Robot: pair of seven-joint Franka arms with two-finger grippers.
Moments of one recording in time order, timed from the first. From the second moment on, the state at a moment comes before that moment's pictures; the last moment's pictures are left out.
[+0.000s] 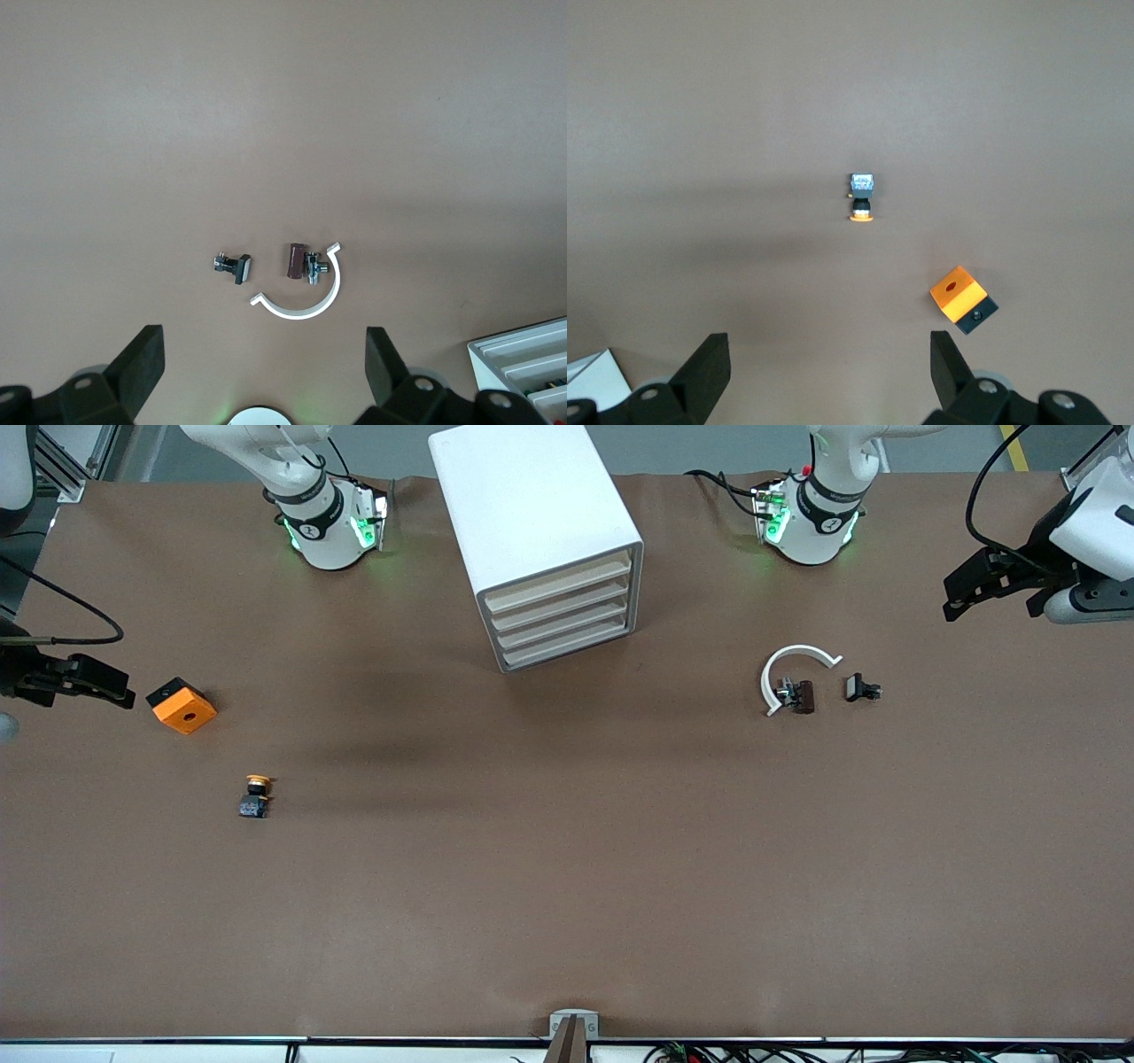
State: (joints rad) left arm 0.02 -0.11 -0.12 -1.61 0.01 1.48 -0.14; right arm 0.02 0.15 -0.07 -1.41 -0.03 1.48 -0.02
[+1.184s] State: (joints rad) left arm 0.02 -0.12 -0.12 -1.64 0.01 1.51 -0.14; right arm -0.01 0.01 -0.07 -1.47 0.00 1.46 -0.02
